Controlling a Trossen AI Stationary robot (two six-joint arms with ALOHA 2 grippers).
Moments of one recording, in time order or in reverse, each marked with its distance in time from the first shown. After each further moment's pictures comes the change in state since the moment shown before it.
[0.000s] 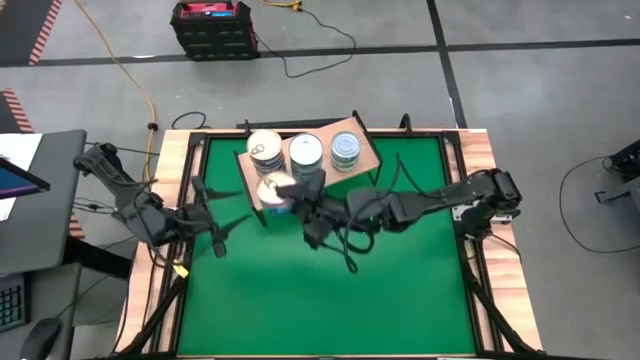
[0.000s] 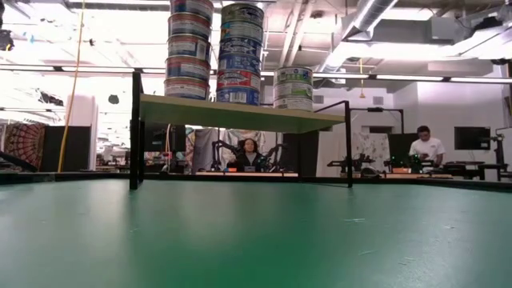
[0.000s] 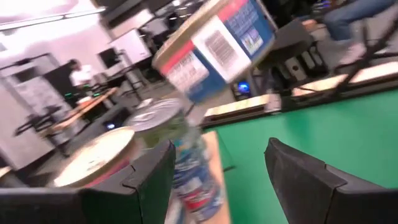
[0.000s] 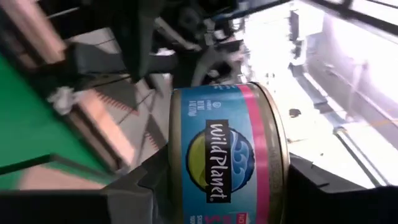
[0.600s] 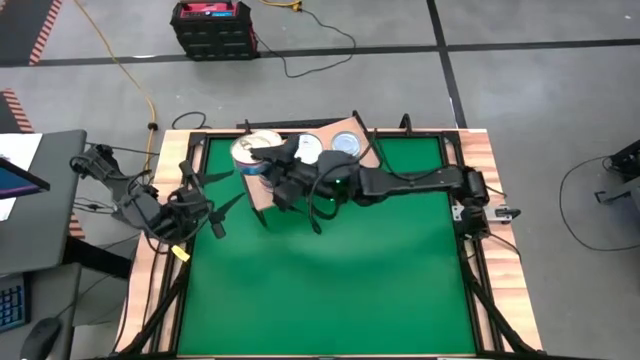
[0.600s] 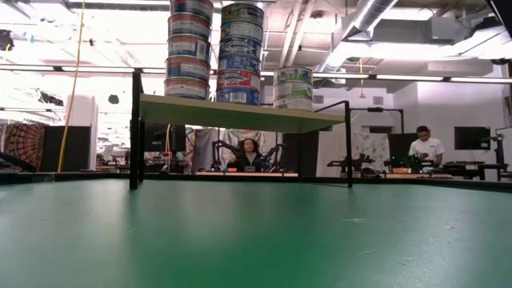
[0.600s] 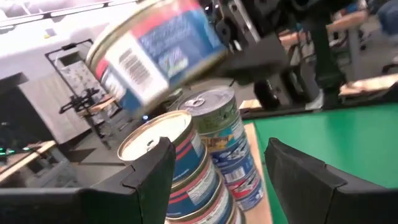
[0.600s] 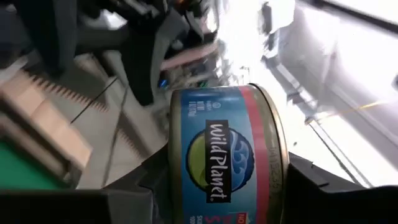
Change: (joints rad) left arm 0.063 -0.071 0.000 -0.024 -0.107 0.024; right arm -0.176 0.208 0.284 0.034 -0.128 -0.047
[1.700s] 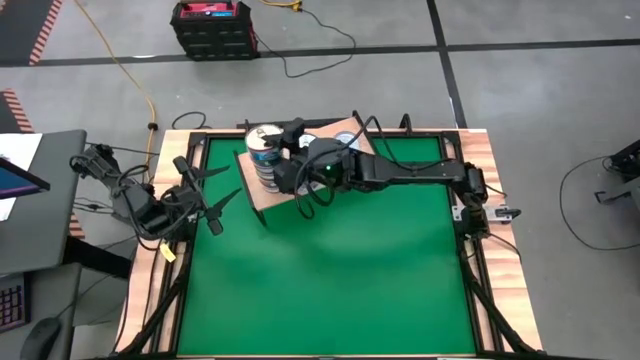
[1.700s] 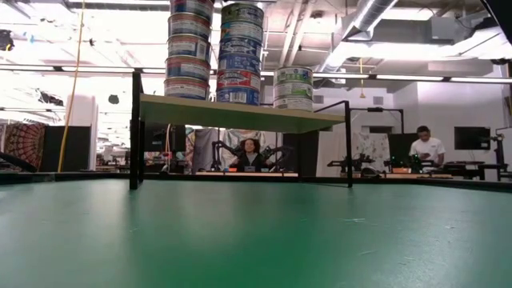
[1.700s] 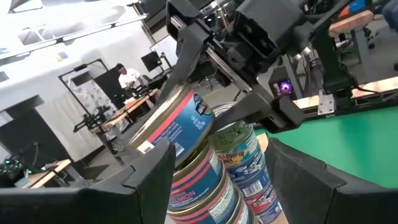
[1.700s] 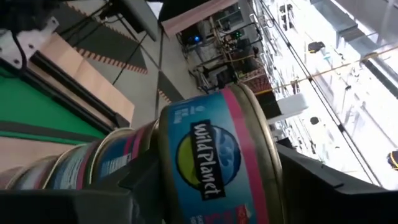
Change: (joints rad) left arm 0.000 -0.019 0.000 0.131 0.005 0.212; right arm -0.068 0.003 0.077 -0.308 0.086 0.257
